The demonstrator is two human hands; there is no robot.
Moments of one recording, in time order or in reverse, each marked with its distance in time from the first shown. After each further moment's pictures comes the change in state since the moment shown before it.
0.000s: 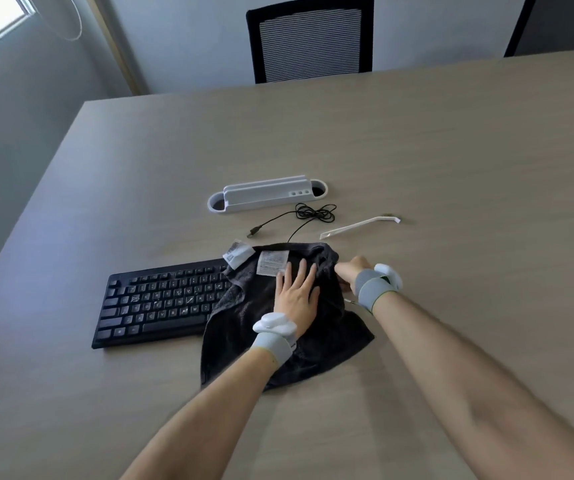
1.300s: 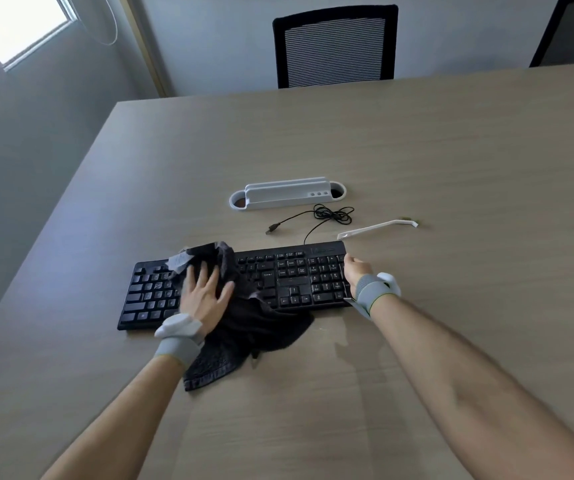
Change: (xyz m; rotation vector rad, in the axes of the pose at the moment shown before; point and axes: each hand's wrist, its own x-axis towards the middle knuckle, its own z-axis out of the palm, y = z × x) left_hand -0.059 -0.136 -0.077 0.126 0.183 -0.387; right_hand -0.019 -0.006 0.026 0.295 0.044 -0.028
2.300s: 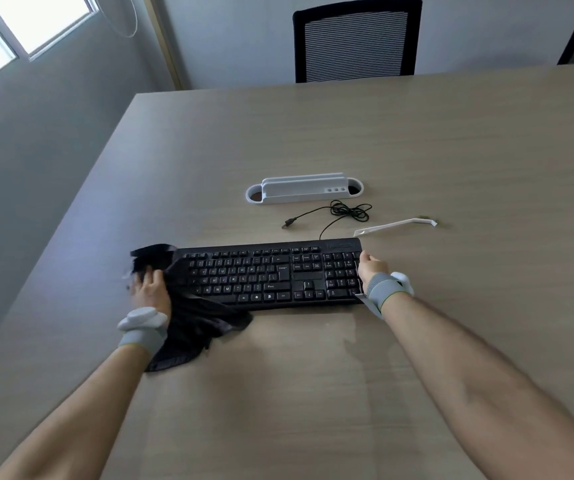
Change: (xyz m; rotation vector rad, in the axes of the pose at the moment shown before) left_hand 0.015 -0.107 -0.014 0.096 0.128 -0.266; right_hand -0.009 -0.004 0.007 0.053 0.060 0.014
